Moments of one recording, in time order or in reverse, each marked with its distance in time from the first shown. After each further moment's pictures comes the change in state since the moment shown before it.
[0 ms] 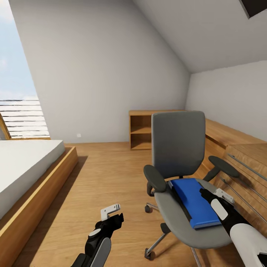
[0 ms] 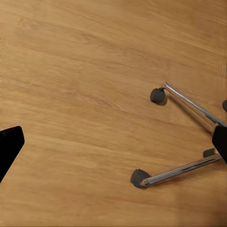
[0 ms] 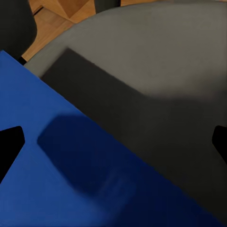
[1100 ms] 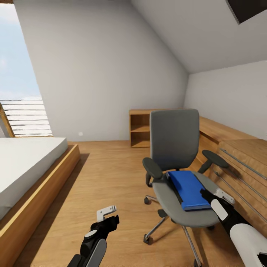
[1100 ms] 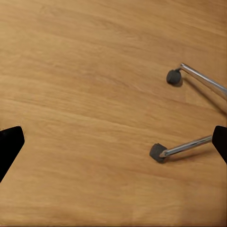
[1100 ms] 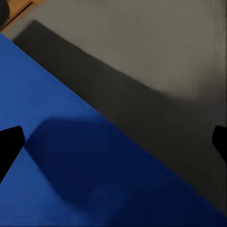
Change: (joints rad) left arm 0.000 0.043 0.003 0.011 0.007 0.000 0.003; right arm 0.000 0.000 0.003 0.005 0.003 0.000 -0.021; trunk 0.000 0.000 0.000
